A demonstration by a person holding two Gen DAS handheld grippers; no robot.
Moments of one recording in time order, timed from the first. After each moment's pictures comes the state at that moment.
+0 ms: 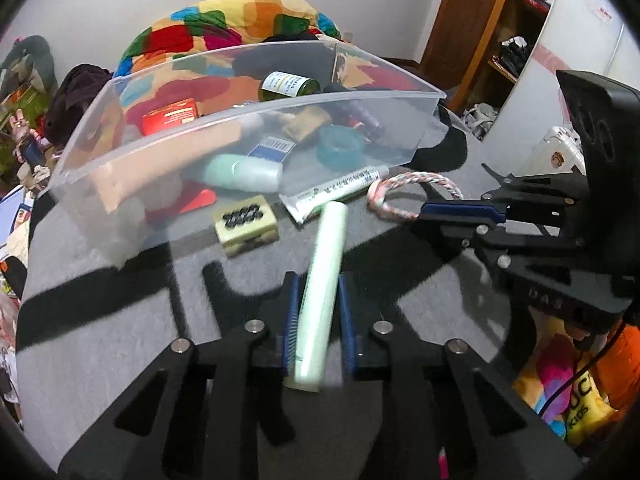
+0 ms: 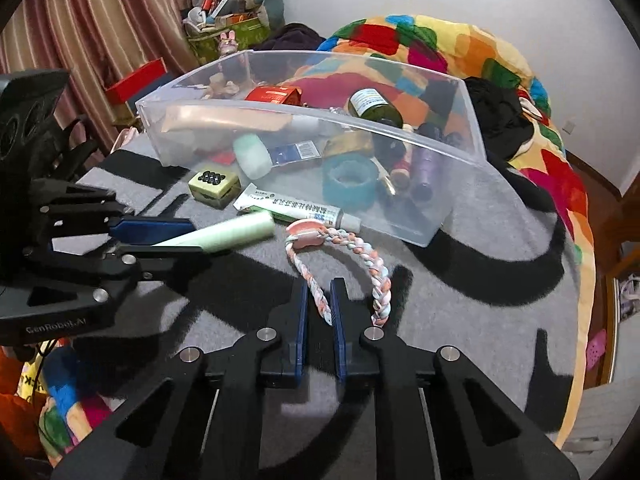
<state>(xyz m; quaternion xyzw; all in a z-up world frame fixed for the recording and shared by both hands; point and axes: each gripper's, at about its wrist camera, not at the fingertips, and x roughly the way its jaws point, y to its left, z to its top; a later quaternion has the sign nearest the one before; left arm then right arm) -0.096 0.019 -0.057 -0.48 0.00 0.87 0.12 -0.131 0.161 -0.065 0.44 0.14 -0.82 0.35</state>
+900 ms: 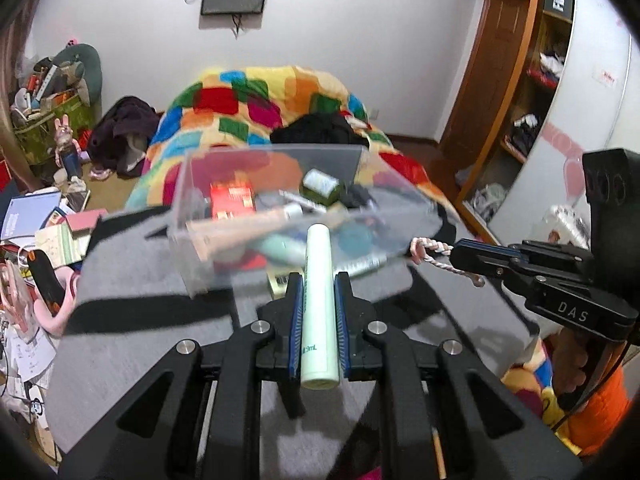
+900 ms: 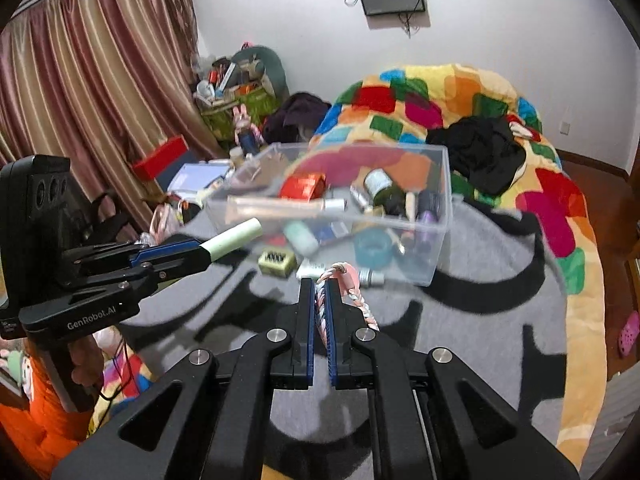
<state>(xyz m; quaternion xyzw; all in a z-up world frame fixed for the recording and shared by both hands) -0.060 -0.010 0.018 -0.36 -0.06 0.93 0.06 -0.108 0.181 0.009 0.36 0.02 -0.85 0.38</state>
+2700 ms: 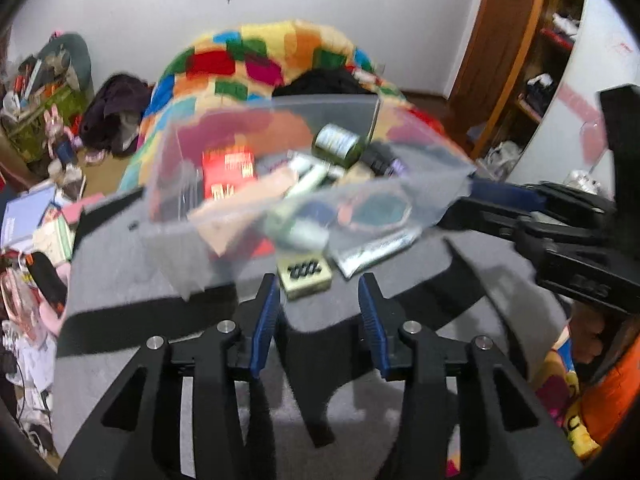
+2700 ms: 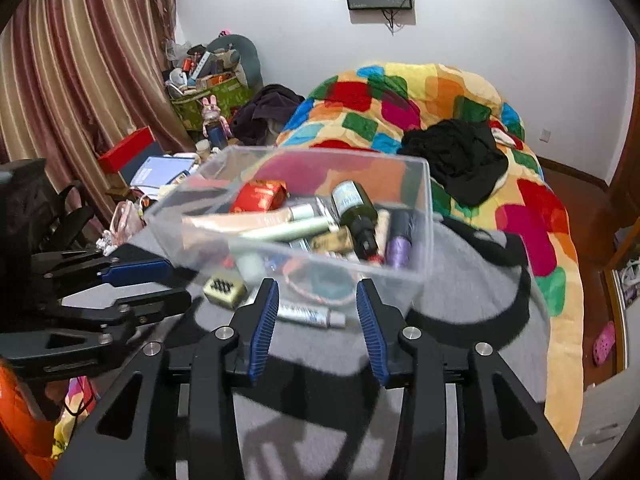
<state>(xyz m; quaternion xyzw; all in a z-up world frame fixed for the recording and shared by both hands) -0.108 -0.008 -0.025 -0.45 -0.03 0.89 0.06 -0.147 0.159 -0.011 0.39 0.07 -0.86 0.33</state>
